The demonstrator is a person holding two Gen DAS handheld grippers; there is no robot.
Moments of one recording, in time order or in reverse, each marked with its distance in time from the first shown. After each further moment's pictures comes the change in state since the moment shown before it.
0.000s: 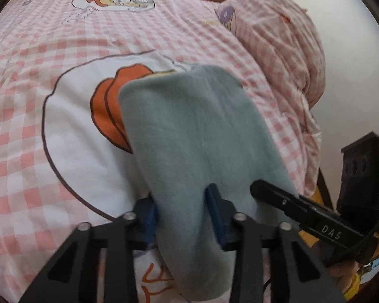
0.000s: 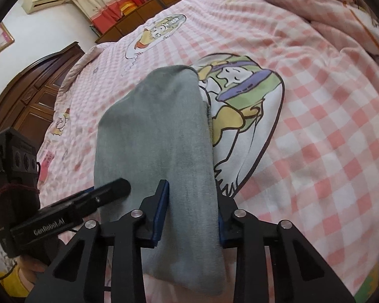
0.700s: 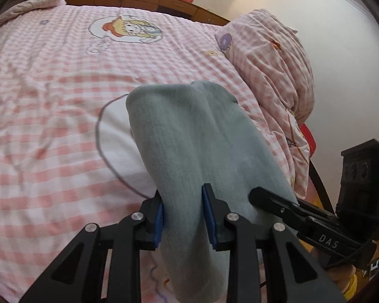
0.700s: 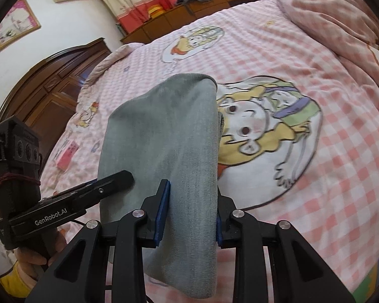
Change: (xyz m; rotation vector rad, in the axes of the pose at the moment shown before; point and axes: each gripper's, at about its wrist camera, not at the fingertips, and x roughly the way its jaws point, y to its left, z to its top) left arm -0.092 0.015 -0.007 0.003 -0.102 0.045; right arm -0.034 0.083 -0.014 -0.110 -0.048 0.071
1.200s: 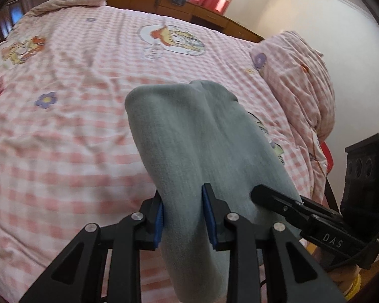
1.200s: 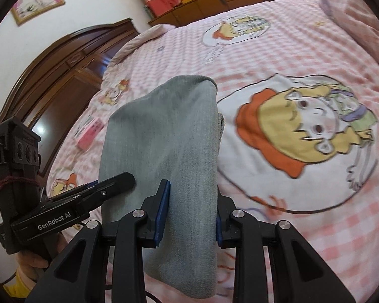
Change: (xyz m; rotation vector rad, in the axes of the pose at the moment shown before) left arm -0.068 0.076 -0.022 -0.104 -0.057 0.125; right arm 0.042 0.087 -0.009 -0.107 0.076 0.100
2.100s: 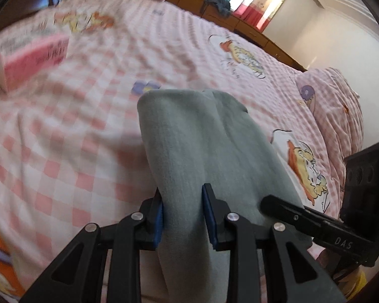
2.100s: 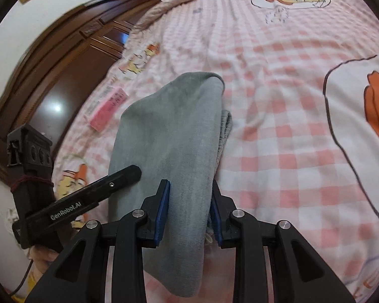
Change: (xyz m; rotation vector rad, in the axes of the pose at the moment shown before) left arm 0.004 0.192 0.011 -0.185 -0.030 0.056; right arm 0.151 0.084 0.011 -0.043 0.142 0.120
